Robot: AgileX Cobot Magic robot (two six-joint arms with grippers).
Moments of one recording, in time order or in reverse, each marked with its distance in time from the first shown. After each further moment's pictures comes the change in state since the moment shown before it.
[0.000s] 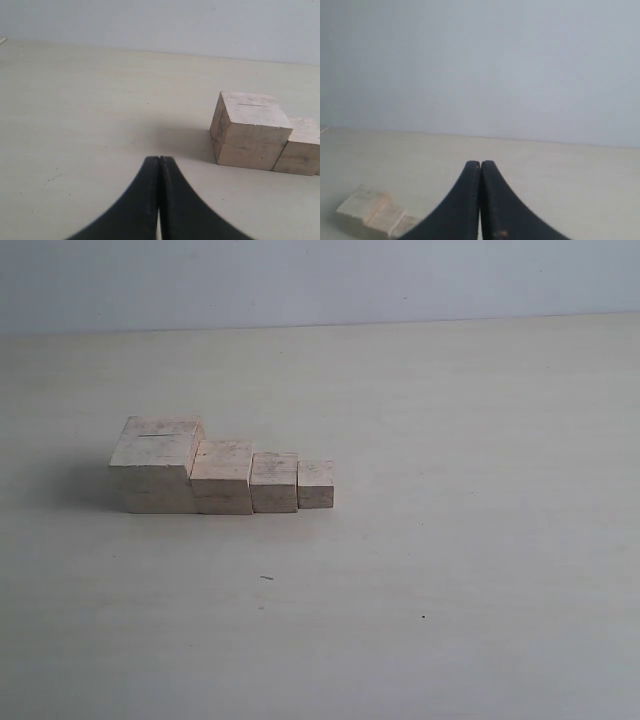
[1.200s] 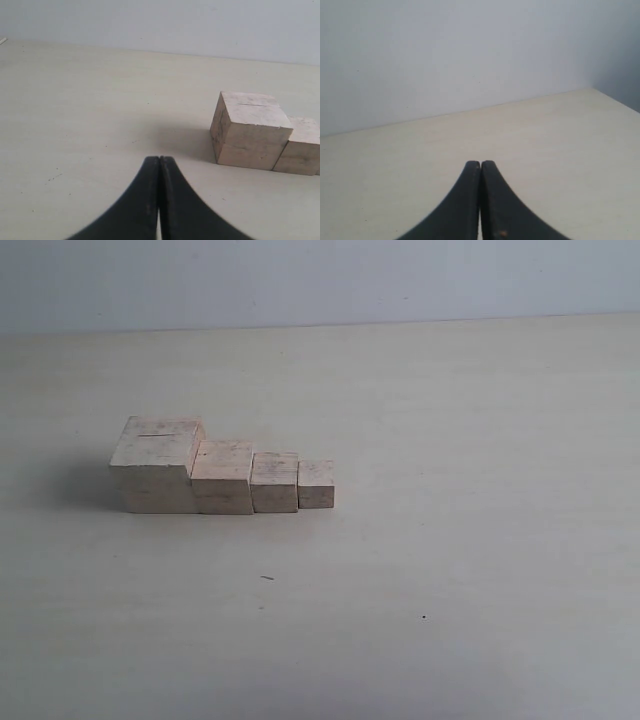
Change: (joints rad) left arm 0.000 0.000 0.000 0.000 0.000 0.000; right arm -0.320 -0.510 0.799 -0.048 -0.405 0.000
